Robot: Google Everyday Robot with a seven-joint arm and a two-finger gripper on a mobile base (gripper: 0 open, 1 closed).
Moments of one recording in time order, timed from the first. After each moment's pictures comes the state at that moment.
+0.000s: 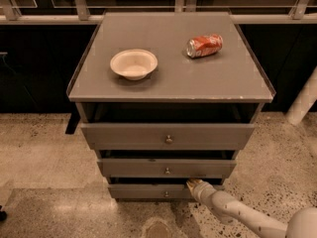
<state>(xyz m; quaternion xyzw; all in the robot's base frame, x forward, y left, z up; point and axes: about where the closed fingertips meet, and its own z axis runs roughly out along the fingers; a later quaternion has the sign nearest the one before) 0.621 -0.195 0.205 -0.26 0.86 0.06 0.43</state>
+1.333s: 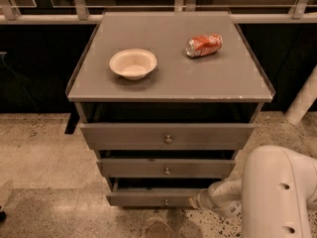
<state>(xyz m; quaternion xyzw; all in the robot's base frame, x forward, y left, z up) 0.536 -0.190 0.214 -0.21 0.95 0.10 0.21</state>
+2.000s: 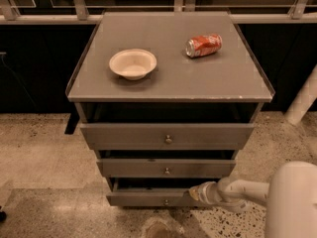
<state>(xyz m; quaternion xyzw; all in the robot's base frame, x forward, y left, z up) 0.563 -0.188 0.243 -0.21 0.93 0.16 0.26</state>
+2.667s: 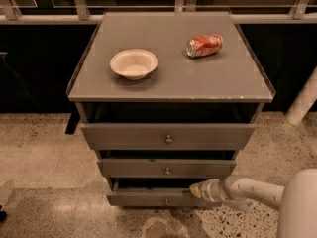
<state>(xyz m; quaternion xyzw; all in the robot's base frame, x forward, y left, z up) 0.566 -0.192 0.271 -0.22 0.91 0.19 0.28</state>
